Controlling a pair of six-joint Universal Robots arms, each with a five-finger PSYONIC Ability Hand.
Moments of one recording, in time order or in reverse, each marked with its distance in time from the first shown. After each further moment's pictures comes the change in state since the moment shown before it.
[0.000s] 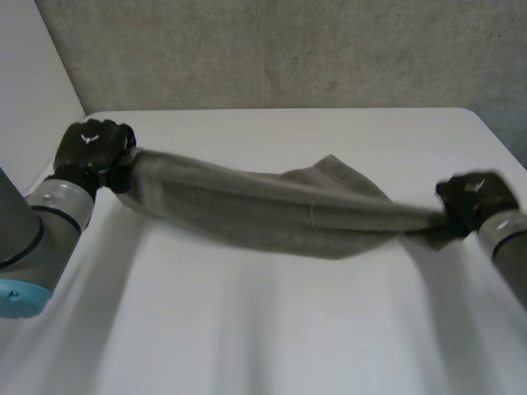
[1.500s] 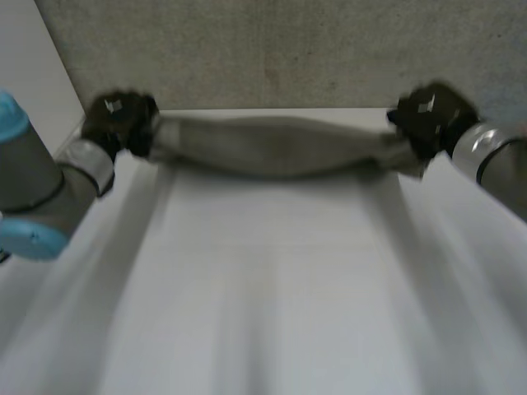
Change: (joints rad) left arm -0.028 -0.214 0.332 -0.128 0.086 -0.088; right arm 0.082 0.155 -0.490 0.243 -0.273 -0.212; left_hand 0.000 0.000 0.003 0.001 0.009; right_hand 0.000 0.002 0.000 0.000 0.010
